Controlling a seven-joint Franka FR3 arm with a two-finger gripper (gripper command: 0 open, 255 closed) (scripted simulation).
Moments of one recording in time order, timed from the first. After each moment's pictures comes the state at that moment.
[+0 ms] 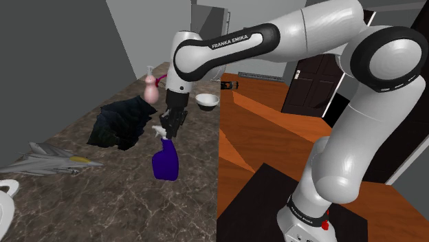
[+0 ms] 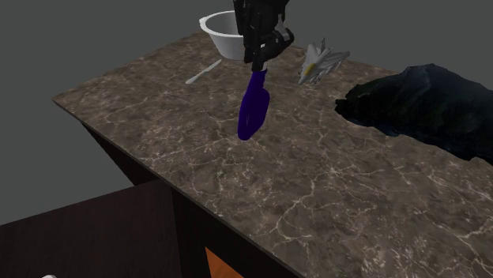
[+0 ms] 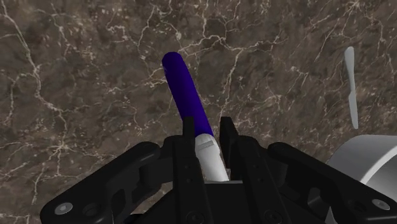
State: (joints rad) arm 0.21 -0.08 0.13 -2.09 0.27 2.04 0.01
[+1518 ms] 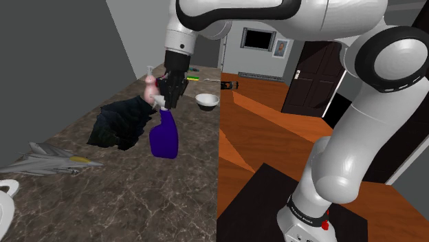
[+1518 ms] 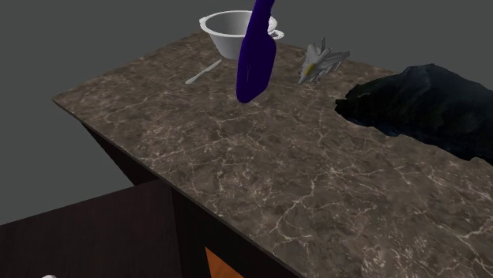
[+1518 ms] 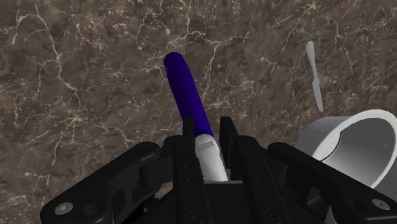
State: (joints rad) arm 0.20 -0.10 0.12 -1.82 0.25 1.74 0.07
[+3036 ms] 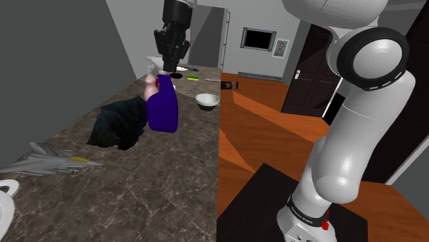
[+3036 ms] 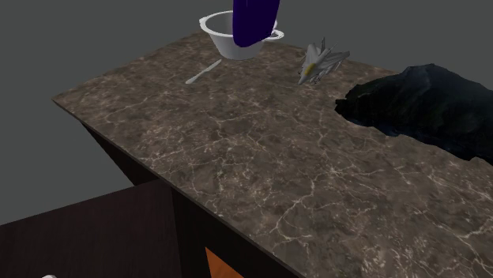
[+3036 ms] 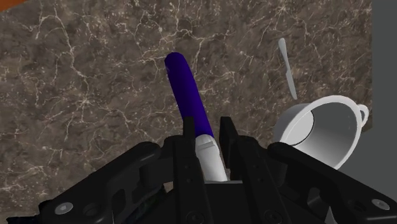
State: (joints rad) arm 0.20 -0.01 0.12 -1.39 0.24 1.42 0.15
